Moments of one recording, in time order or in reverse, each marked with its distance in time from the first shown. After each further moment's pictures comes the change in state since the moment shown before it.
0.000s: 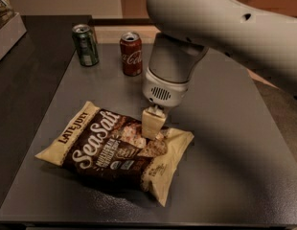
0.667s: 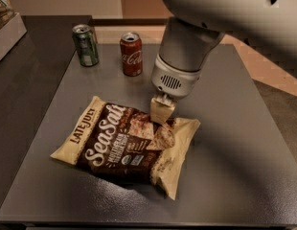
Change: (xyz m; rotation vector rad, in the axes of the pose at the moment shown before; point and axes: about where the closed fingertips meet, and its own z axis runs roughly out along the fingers) arm 0.005 -0.010 -0.030 0.068 -0.029 0.021
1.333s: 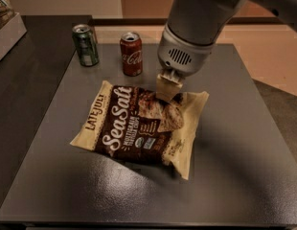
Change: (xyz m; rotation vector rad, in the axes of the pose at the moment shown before) arm -0.007 -0.015 -0.054 0.124 -0.047 -0.009
